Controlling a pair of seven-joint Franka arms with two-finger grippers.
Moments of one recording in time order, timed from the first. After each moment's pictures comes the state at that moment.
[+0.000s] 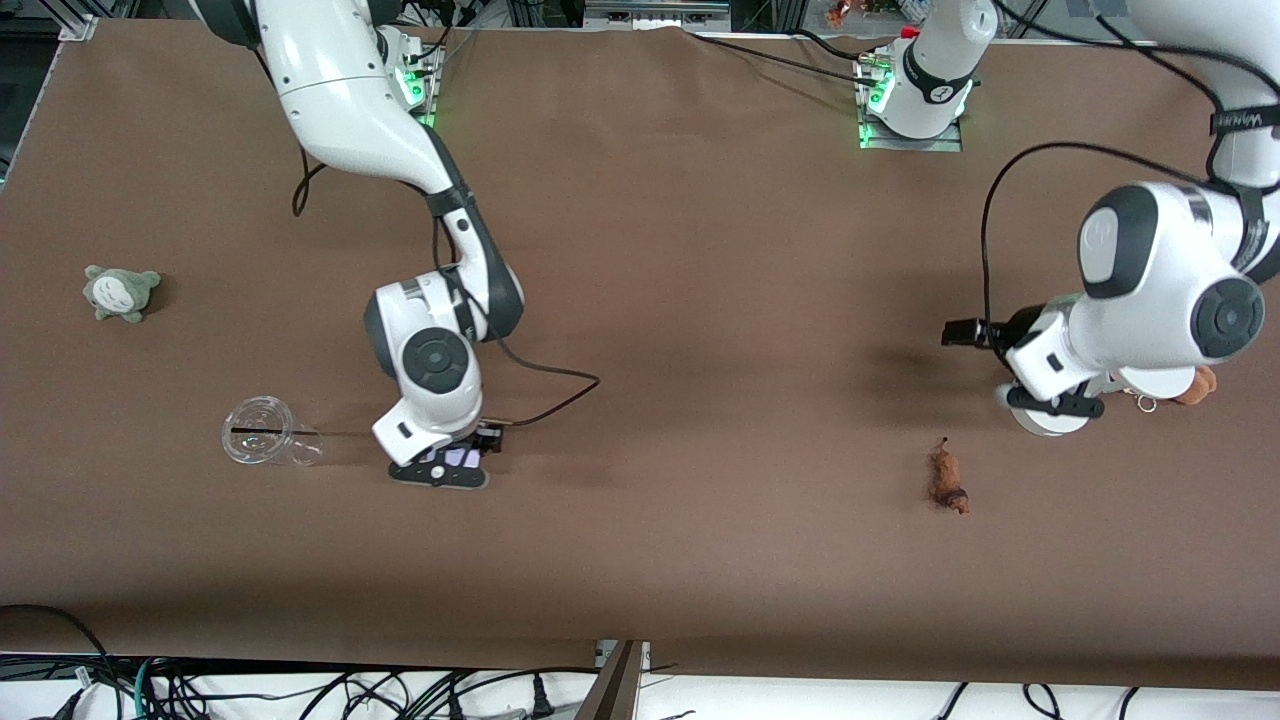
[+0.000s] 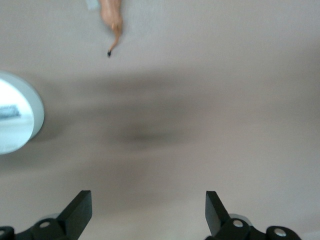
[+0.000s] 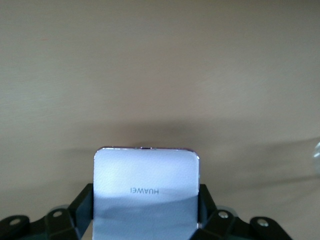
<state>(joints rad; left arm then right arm) -0.05 0.25 0.02 -1.86 -0.13 1.84 0.13 0.58 0.84 -0.27 -1.38 -0.06 2.21 0.46</state>
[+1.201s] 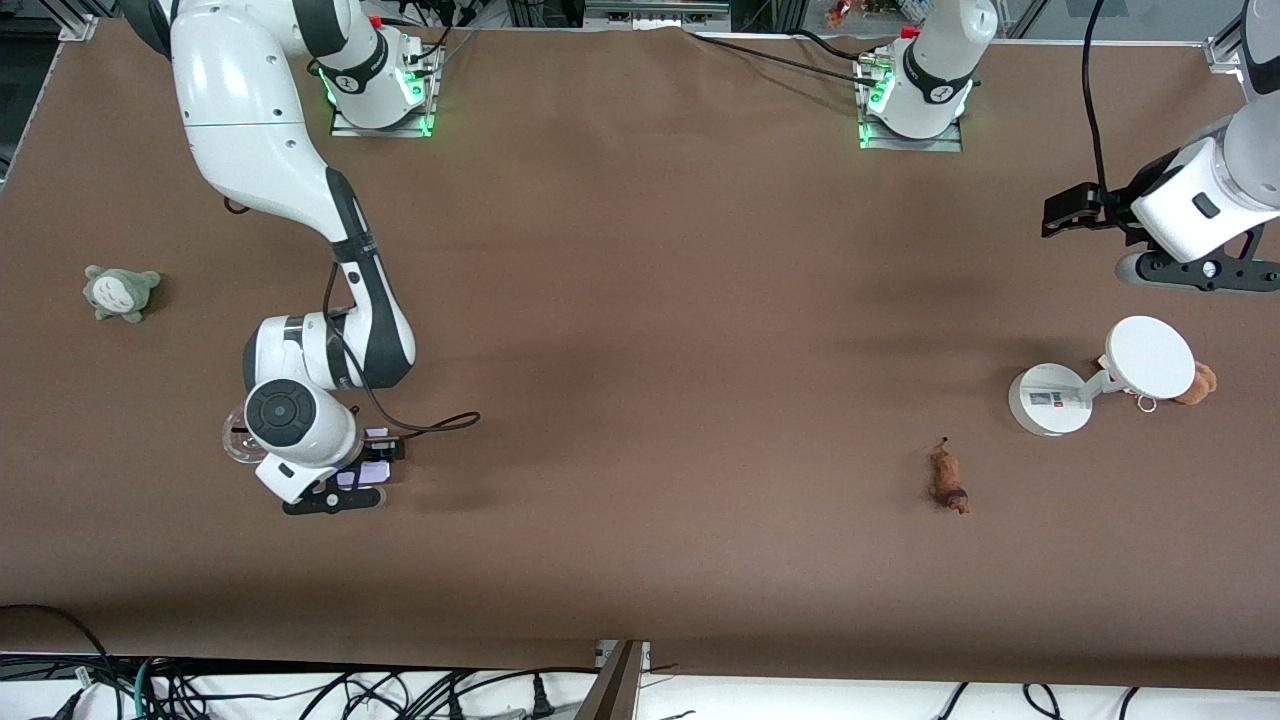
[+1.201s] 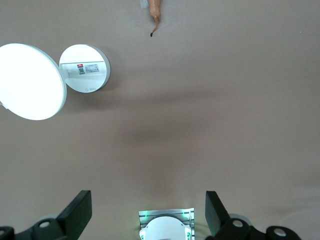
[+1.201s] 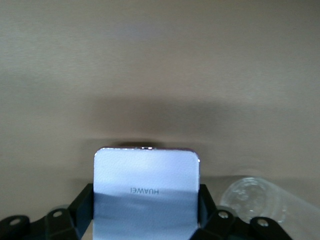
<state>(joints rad) -0.04 0.06 0.00 -1.58 0.00 1.40 0.04 0.38 0.85 -0.25 -1.42 0.02 2.21 0.06</state>
